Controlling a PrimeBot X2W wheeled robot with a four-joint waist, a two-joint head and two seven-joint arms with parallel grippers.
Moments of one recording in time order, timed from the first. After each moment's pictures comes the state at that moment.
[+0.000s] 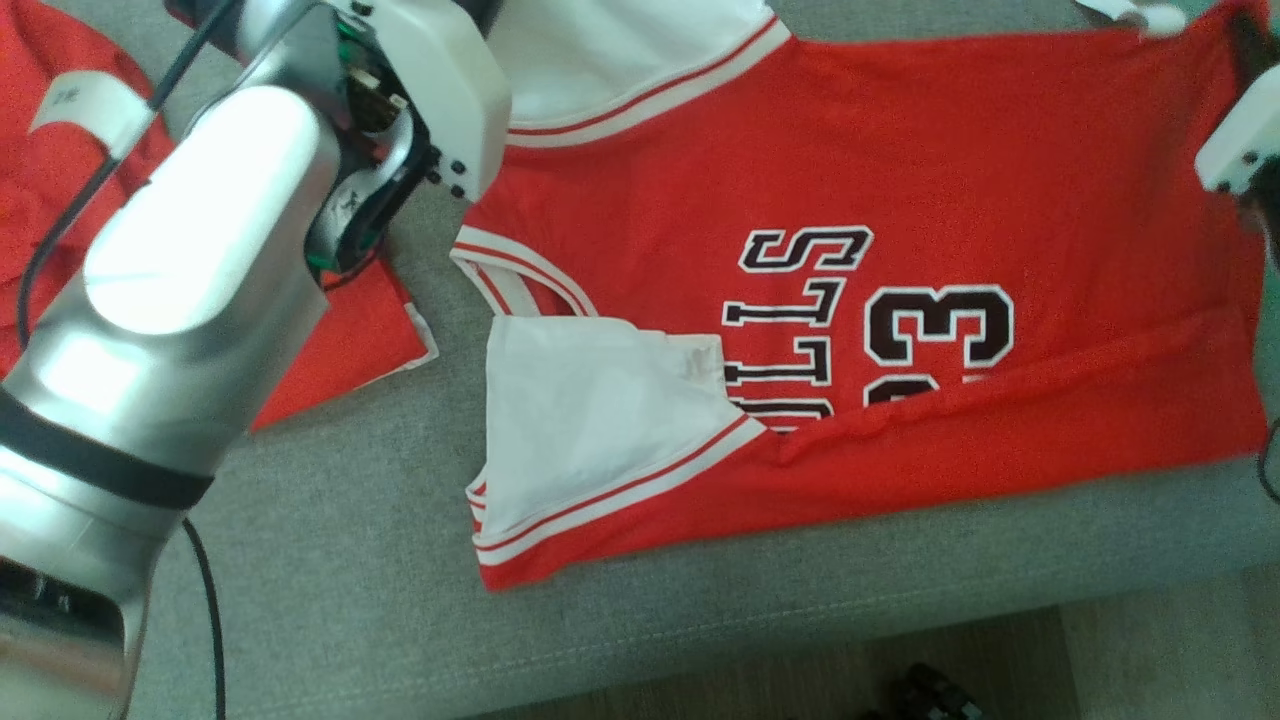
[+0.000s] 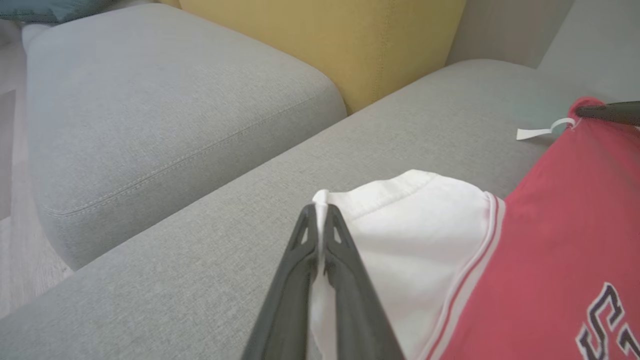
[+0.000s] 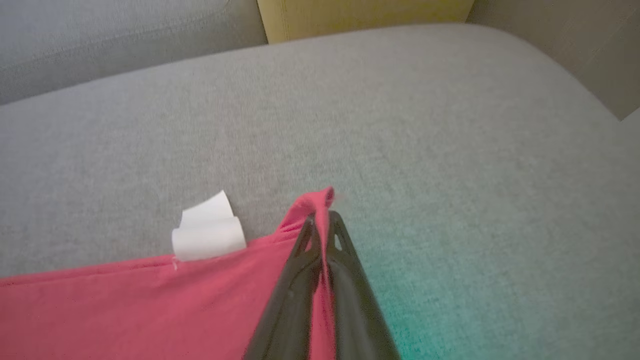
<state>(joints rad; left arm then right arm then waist) -1.09 0.33 -0.85 0.42 -0.57 0.00 0.12 -0.98 -0.38 0.14 1.01 0.43 0.12 0.17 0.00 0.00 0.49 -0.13</state>
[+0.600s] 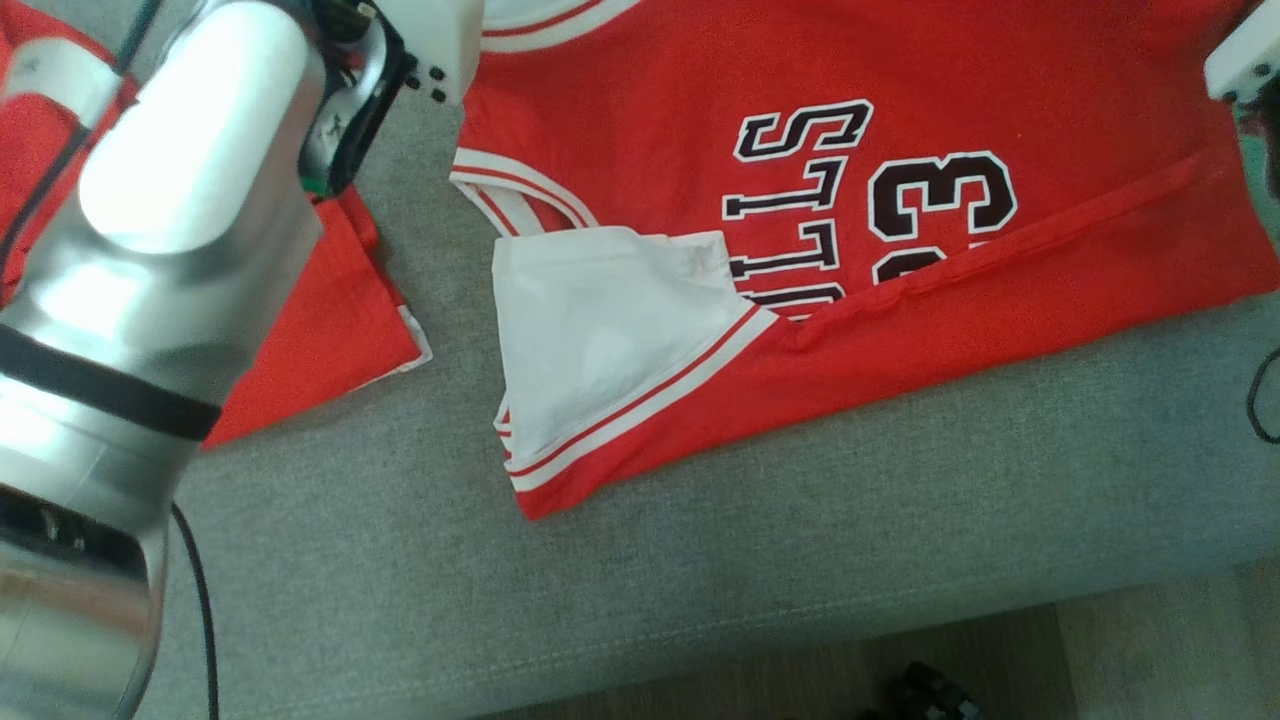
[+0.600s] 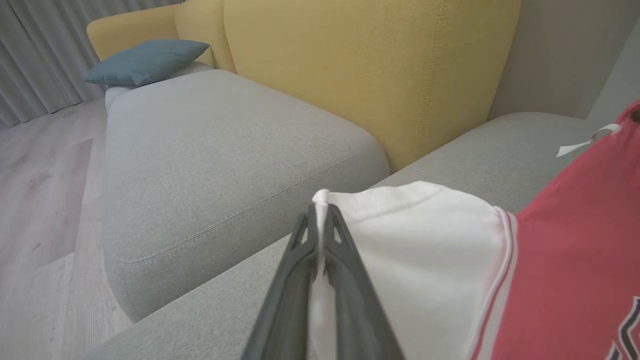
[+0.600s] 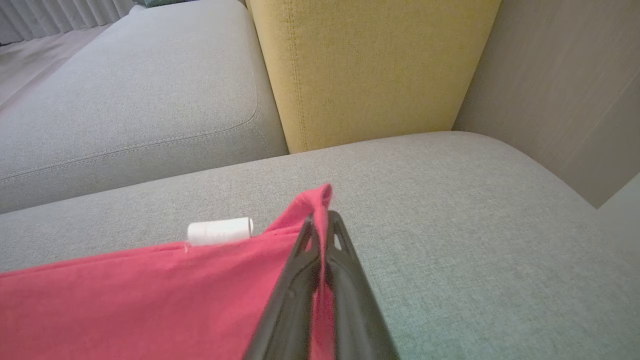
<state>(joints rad) -1.20 0.27 -0.82 0.62 -0.51 0.03 -0.07 -1.13 -0.34 0.12 1.09 0.39 0.12 -0.03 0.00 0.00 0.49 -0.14</state>
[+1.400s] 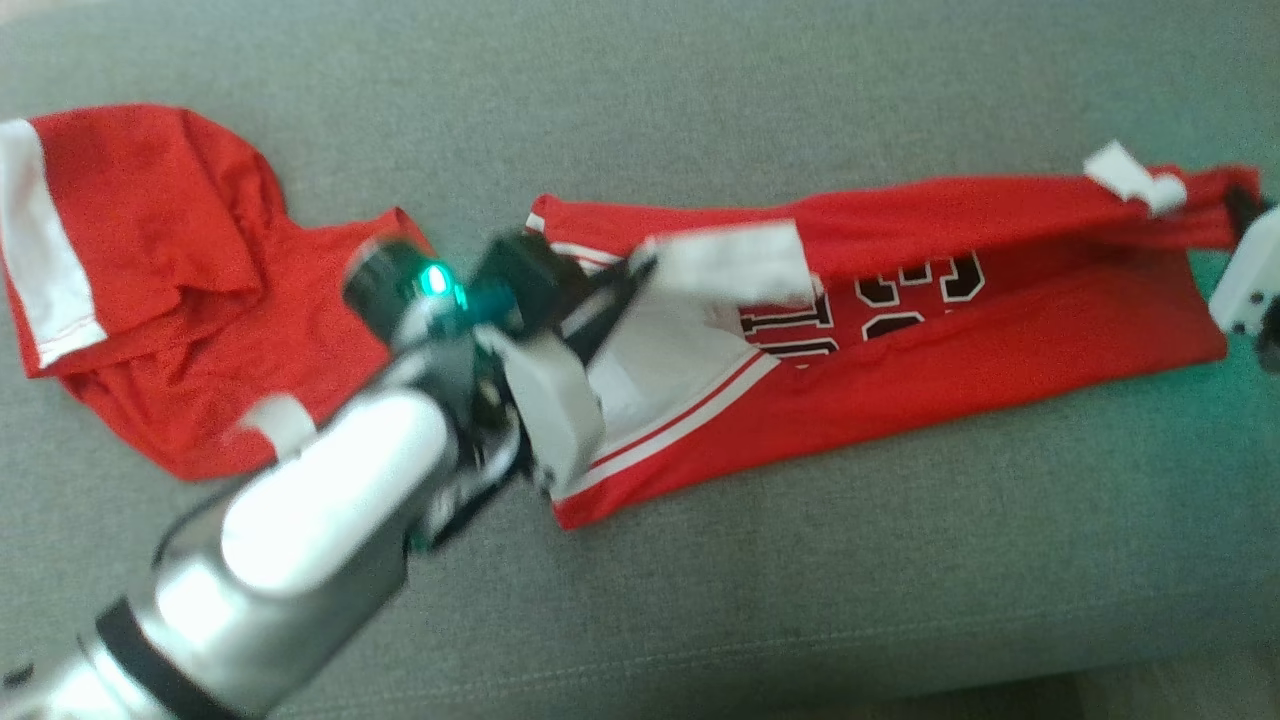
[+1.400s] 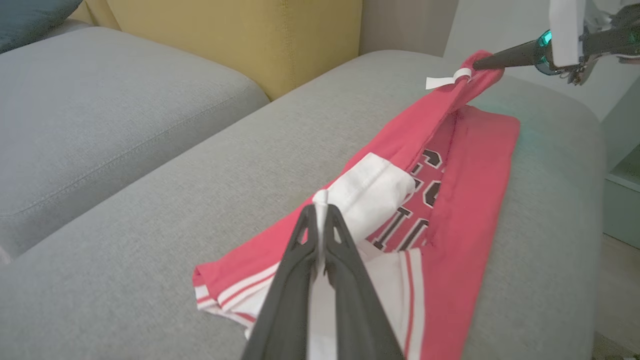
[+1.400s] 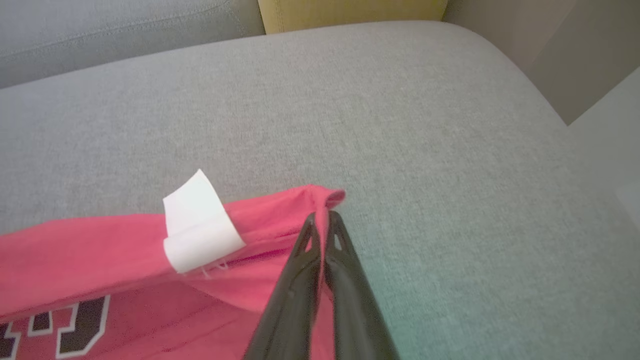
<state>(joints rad) -0.75 0.38 -1.00 0.17 -0.57 0.05 0.08 -0.82 -0.49 0.30 1.01 0.56 0.12 0.24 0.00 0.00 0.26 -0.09</state>
